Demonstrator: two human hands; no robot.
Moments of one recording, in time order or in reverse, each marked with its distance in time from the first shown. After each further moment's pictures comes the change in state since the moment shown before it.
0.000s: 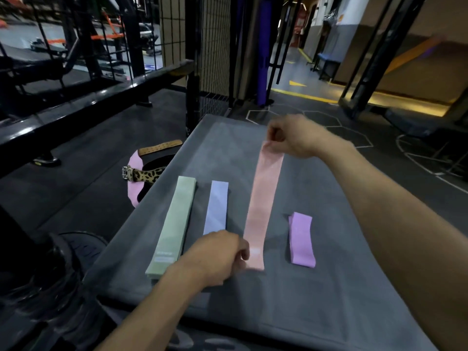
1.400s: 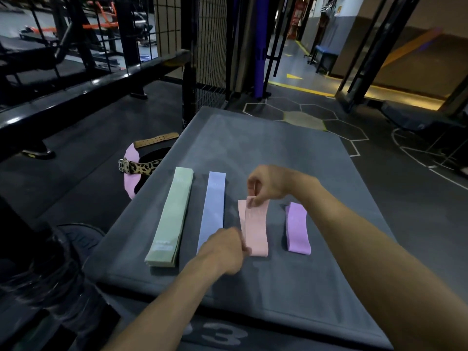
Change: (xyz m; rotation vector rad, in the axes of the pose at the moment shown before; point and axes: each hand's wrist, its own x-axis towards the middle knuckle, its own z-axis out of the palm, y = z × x) left_hand 0.008 0.025 0.022 -0.247 -0.120 -0.442; right_hand -0.034 -0.030 0.085 0.064 -0.460 0.027
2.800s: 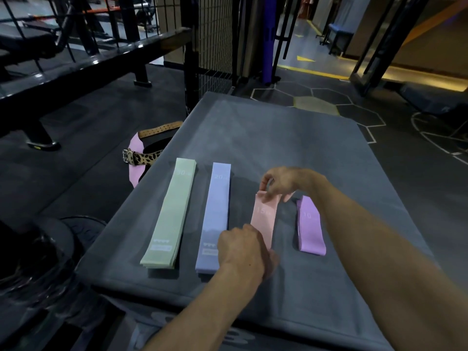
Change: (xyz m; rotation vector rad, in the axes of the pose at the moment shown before) left_hand 0.014 0.035 0.028 0.459 0.214 -0.043; right_hand 0.062 0.066 0.043 0.358 -0.173 0.224
